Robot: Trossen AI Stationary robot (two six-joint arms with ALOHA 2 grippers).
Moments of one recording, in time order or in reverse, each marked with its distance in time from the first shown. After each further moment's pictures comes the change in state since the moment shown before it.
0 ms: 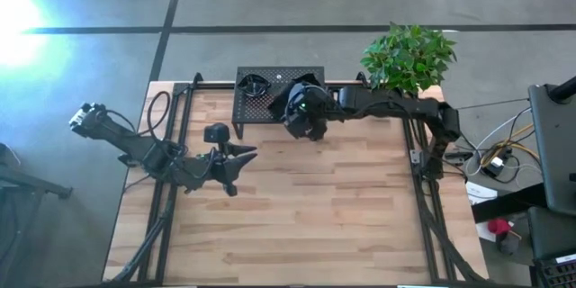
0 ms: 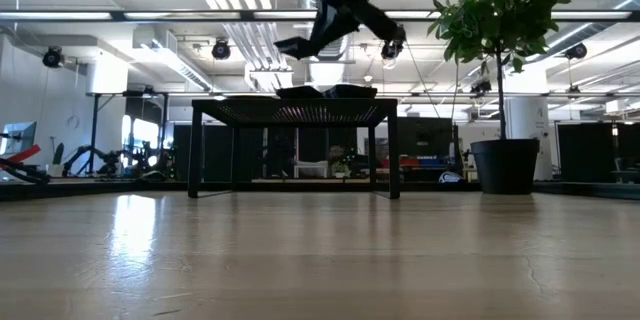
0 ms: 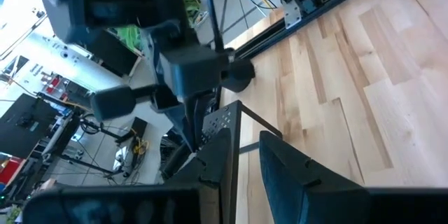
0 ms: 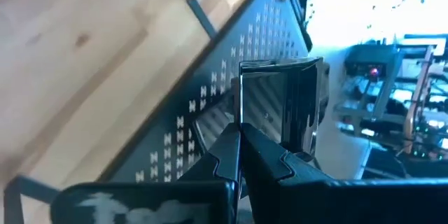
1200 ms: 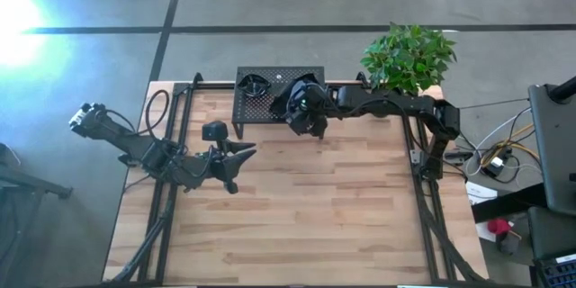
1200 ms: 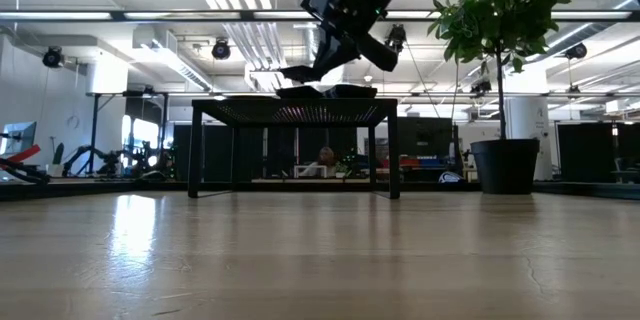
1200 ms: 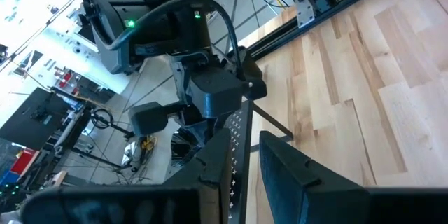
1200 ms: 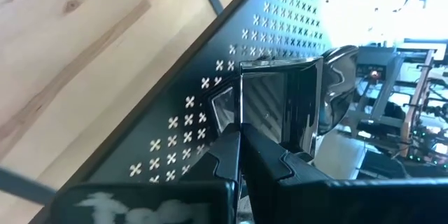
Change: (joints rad) left arm 0.002 0.000 0.012 0.002 -0.039 0.002; right arm -0.068 0.000 -0.143 0.139 -0.028 -0.089
